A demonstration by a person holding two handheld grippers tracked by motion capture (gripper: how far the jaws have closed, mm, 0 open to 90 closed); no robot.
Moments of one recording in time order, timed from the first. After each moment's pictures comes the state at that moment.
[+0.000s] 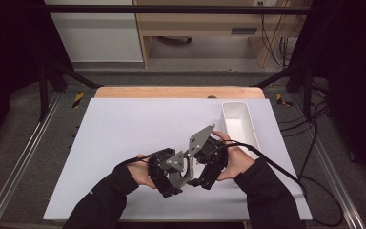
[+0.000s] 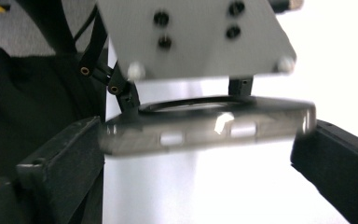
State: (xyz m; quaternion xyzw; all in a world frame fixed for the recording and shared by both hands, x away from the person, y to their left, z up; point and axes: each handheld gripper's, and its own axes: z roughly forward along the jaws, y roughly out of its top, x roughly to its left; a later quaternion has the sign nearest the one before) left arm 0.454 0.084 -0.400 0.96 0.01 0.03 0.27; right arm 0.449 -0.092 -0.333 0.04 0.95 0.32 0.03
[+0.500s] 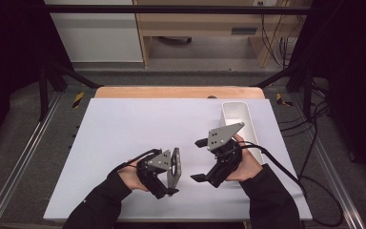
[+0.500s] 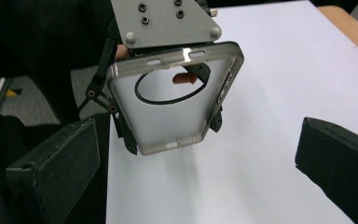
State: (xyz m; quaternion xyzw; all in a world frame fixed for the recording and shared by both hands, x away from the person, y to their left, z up) left arm 0.449 0.118 -0.409 0.93 0.05 0.03 0.37; right arm 0.445 -0.127 -0.334 0.08 0.88 0.46 0.04
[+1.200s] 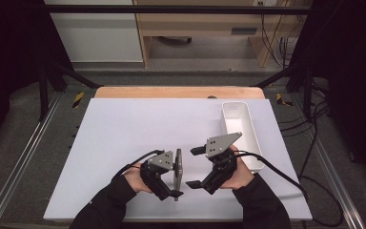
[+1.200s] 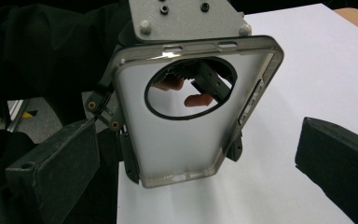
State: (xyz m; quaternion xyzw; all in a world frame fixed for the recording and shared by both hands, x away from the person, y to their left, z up) left arm 0.452 0.106 -0.419 0.91 0.05 -0.03 0.40; right arm 0.441 -0.120 -0.366 0.09 0.86 0.50 0.01
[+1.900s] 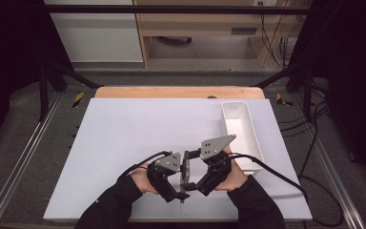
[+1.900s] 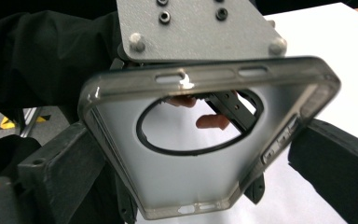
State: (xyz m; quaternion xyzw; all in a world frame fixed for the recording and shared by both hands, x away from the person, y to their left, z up) left arm 0.449 0.089 -0.419 0.91 0.02 -0.04 0.40; right arm 0.441 -0.108 -0.378 0.08 0.86 0.51 -0.01
